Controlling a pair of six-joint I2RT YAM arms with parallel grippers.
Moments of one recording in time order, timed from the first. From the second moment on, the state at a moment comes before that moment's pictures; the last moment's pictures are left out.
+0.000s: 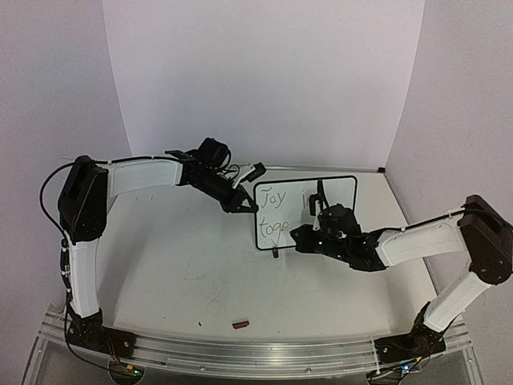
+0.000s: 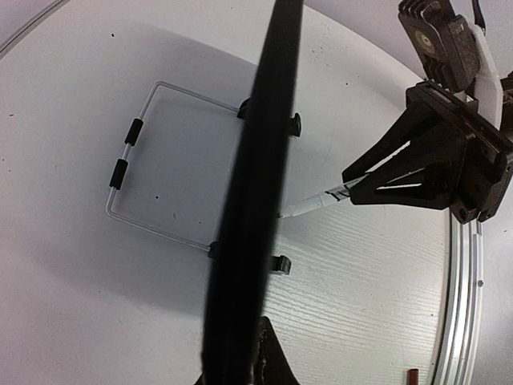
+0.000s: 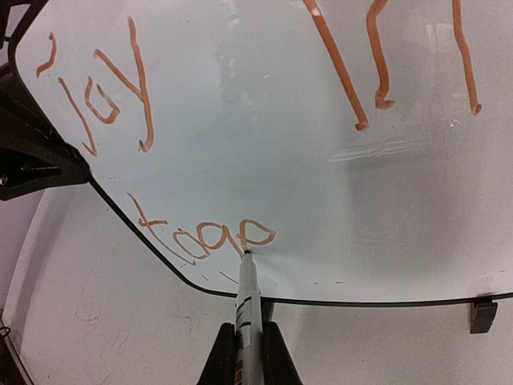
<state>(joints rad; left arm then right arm) -0.67 2.03 1.65 -0.48 0.63 0.26 0.84 1.58 0.71 0.34 0.19 0.64</state>
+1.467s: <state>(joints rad) -0.67 2.03 1.65 -0.48 0.63 0.26 0.82 1.41 0.64 0.28 0.19 0.63</state>
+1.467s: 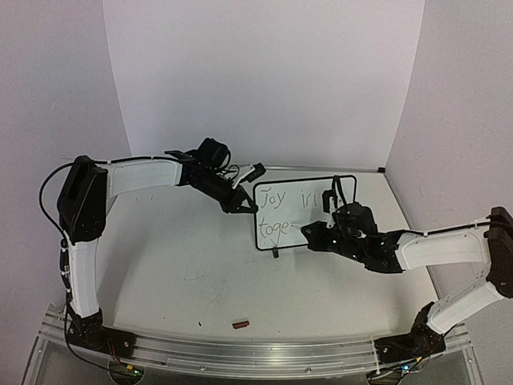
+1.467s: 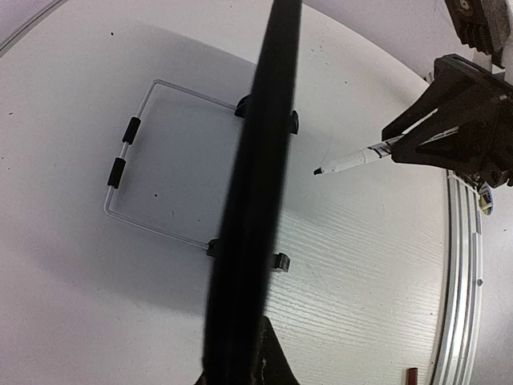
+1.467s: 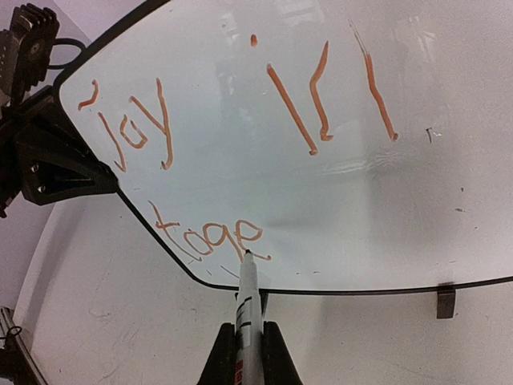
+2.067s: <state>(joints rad) -0.67 2.03 1.65 -0.48 0.63 0.26 0.81 1.49 0.66 0.29 0.19 0.62</state>
